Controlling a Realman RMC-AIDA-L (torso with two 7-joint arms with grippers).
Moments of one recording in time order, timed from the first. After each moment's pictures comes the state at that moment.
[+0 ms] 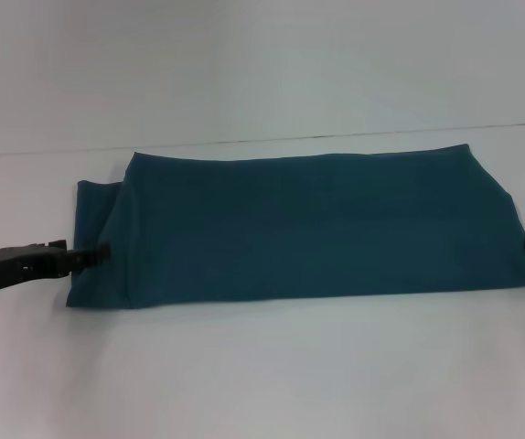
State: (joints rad) left arm -0.56 -2.14 0.55 0.77 2.24 1.13 -1.89; right arm 0.49 1.90 -0.44 -0.66 -2.31 -1.26 2.20
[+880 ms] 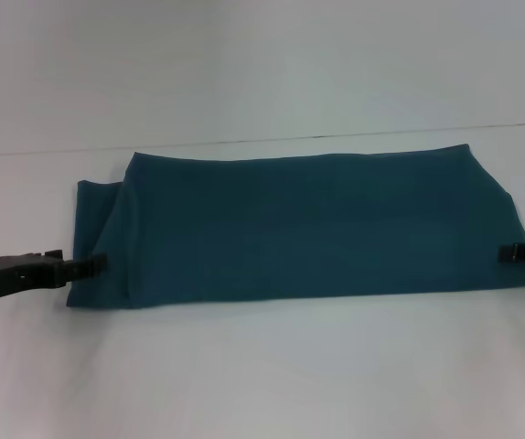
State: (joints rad) left arm -0.55 -2.14 0.55 0.78 2.28 1.12 -1.89; right arm 0.51 1.93 -0.47 -0.58 -2.31 -1.16 2.19
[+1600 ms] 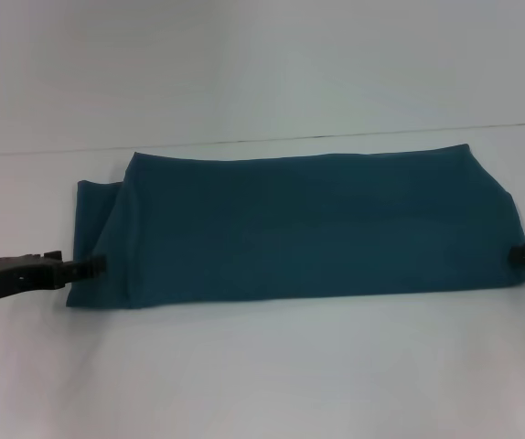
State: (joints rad) left arm -0.55 -2.14 0.55 0.78 2.28 1.12 -1.89; right arm 0.52 1.93 -0.47 -0.59 -2.30 -1.16 2.19
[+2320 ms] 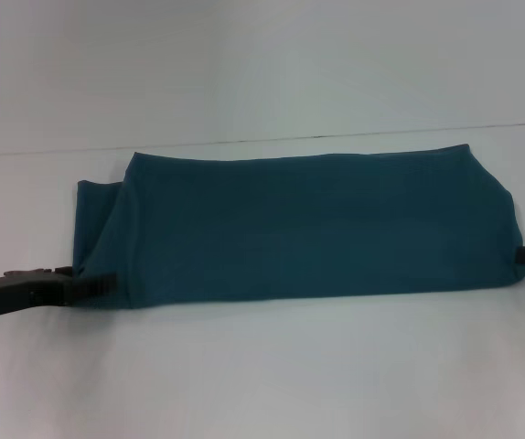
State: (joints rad) left arm -0.55 -2.15 0.58 0.78 2.32 1.13 -1.89; right arm 0.52 1.93 -0.47 -0.59 -2.30 -1.17 2.18
